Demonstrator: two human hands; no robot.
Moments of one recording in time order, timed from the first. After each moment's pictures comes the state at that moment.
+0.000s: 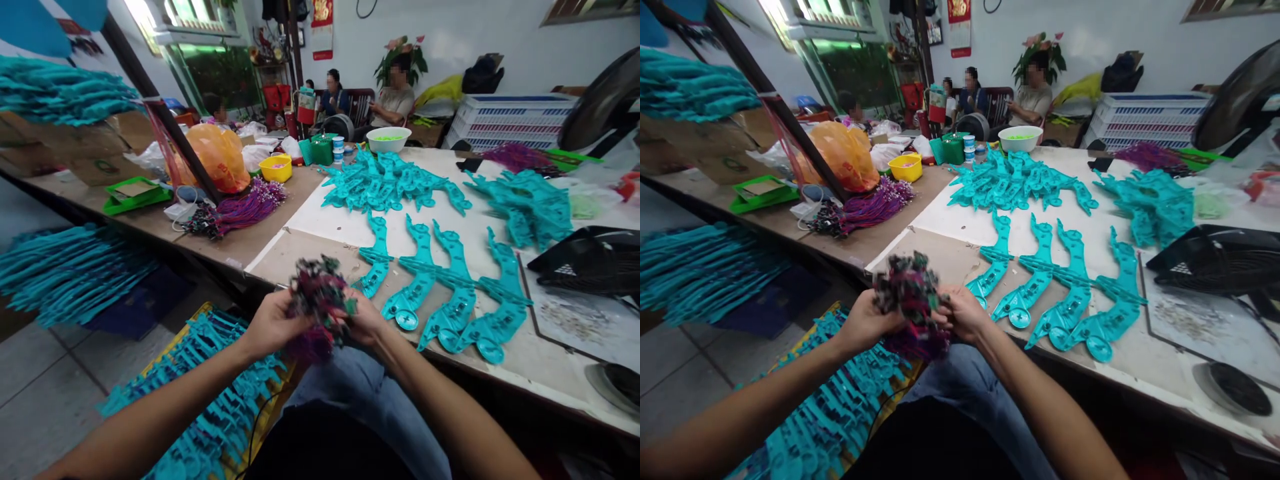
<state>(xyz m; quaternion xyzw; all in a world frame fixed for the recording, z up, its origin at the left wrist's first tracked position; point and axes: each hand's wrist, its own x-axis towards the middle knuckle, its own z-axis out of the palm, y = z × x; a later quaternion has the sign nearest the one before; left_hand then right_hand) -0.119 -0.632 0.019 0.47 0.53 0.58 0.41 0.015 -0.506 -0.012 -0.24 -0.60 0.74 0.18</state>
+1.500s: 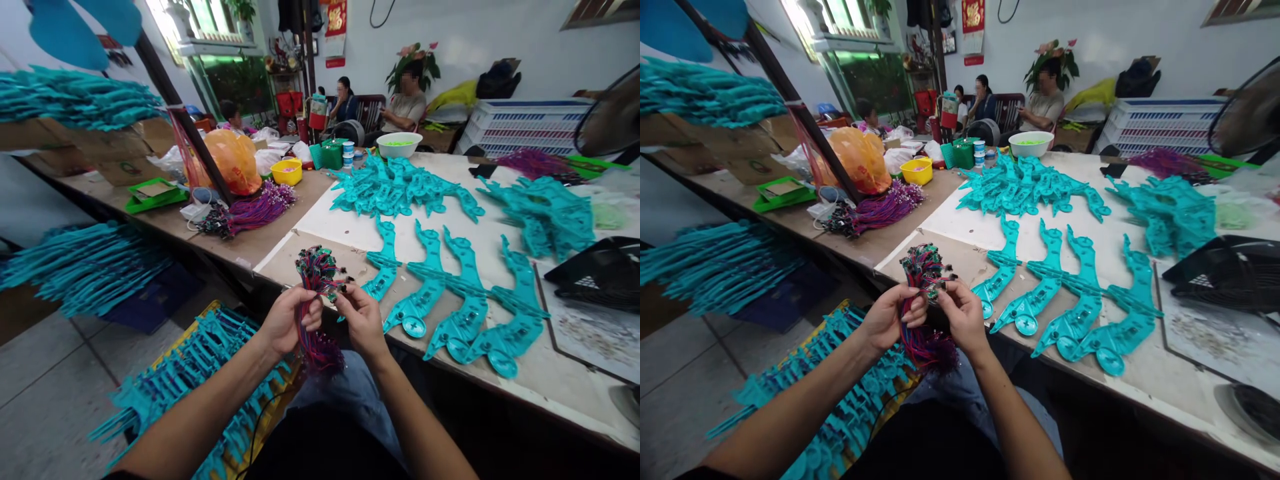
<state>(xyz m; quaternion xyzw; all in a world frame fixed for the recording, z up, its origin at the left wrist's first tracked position) -0.107 -0.610 0.010 0.17 0.35 0.68 0.62 0.011 -0.528 -0.025 -0.19 -0.62 0.63 0.42</state>
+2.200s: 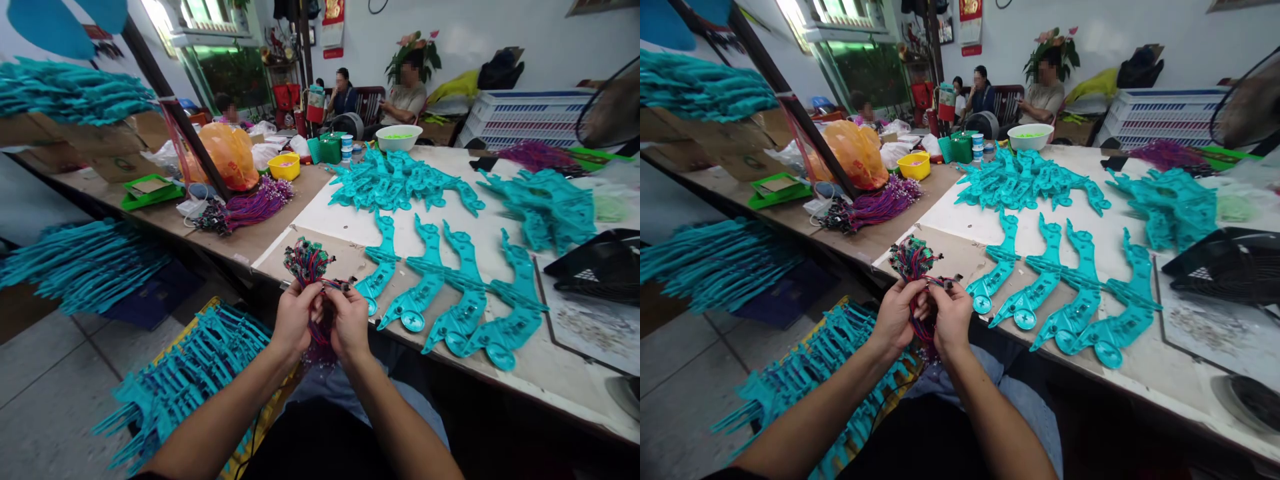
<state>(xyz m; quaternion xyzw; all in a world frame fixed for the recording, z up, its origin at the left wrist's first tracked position) -0.078 -0.596 0.003 0.13 0.45 0.77 0.43 -0.020 -0.558 -0.012 -0.25 -0.36 0.78 0.44</state>
